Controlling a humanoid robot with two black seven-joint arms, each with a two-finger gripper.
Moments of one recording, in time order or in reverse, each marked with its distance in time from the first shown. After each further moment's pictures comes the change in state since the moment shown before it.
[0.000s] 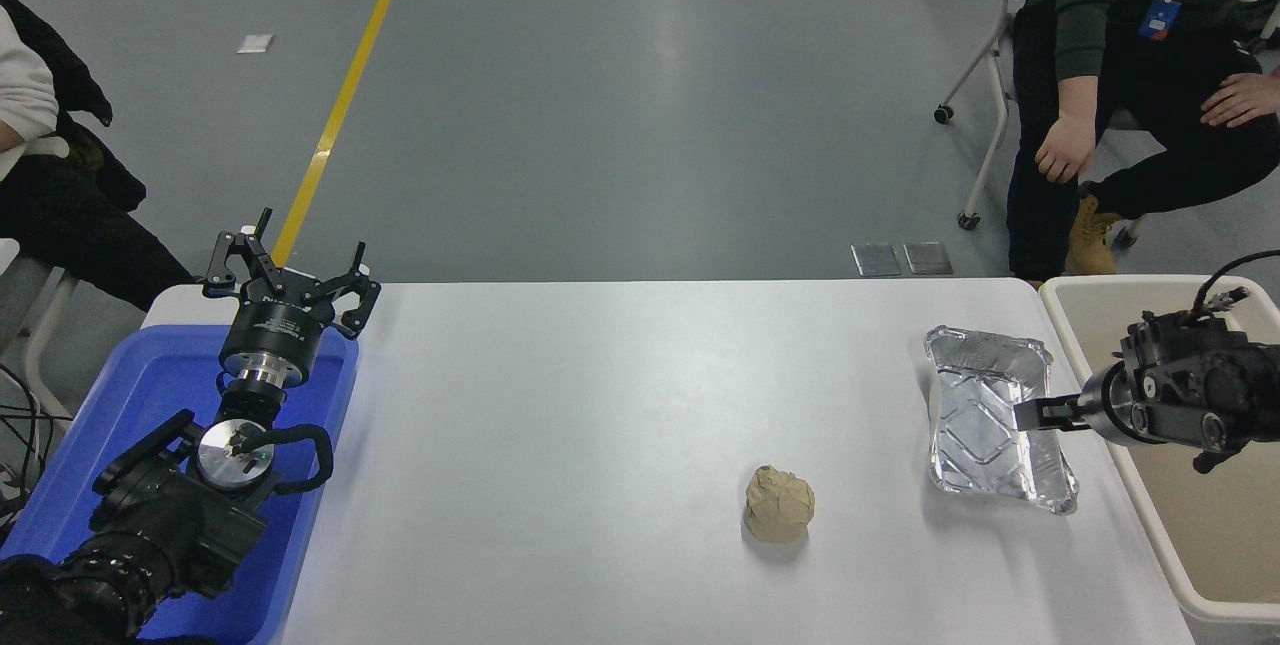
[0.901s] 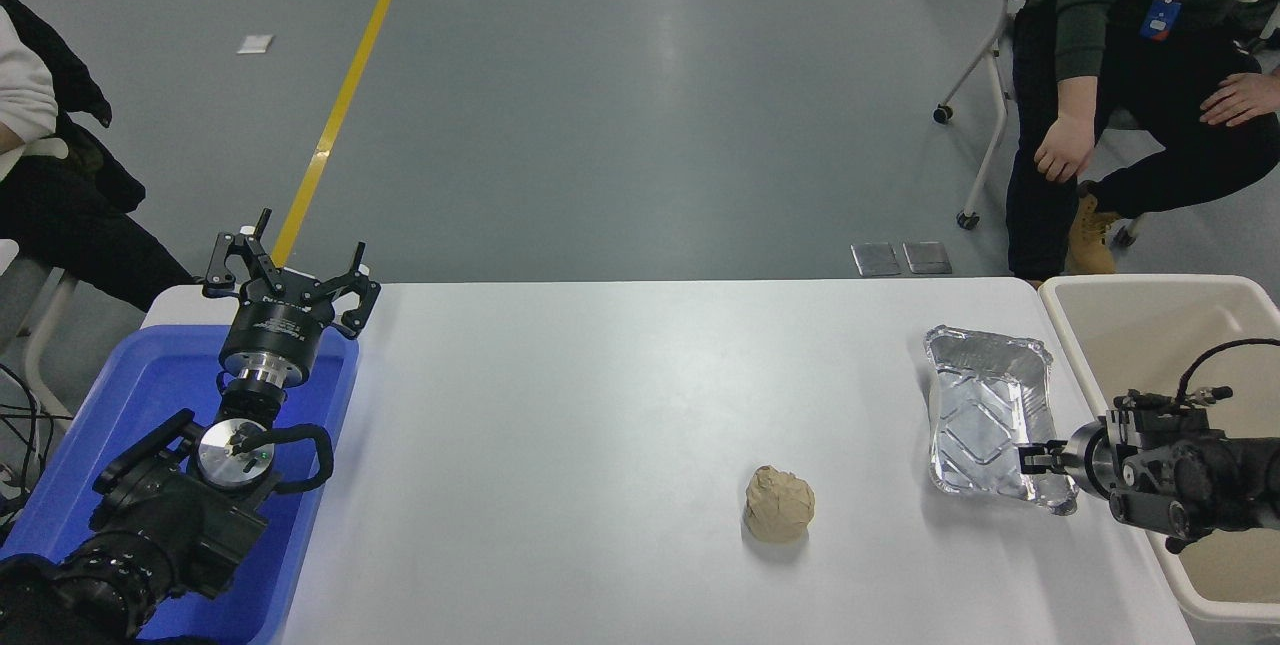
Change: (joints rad) left arm 0.000 0.000 0.000 0.000 0.000 0.000 0.000; right arm -0.195 0.050 0.032 -0.114 -0.003 -0.183 -0.001
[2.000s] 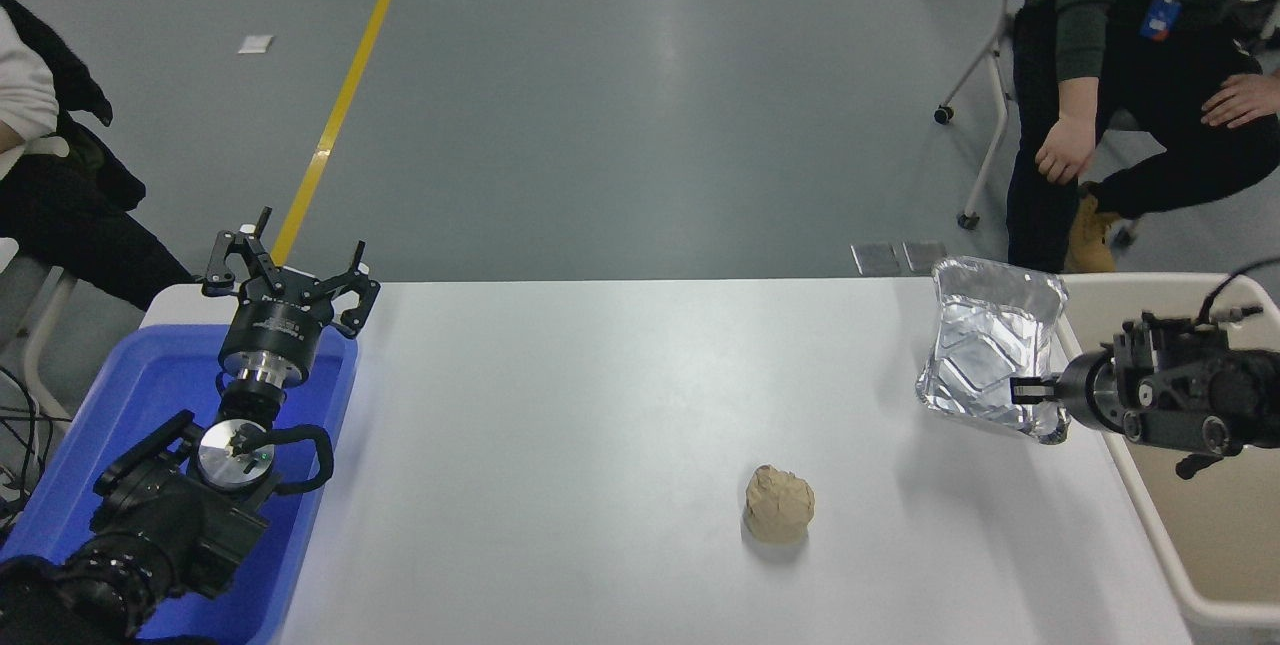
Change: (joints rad) left arm 0.000 0.000 0.000 0.000 0.000 0.000 0.000; right arm 0.564 -0.201 -0.090 0.432 0.006 0.153 0.028
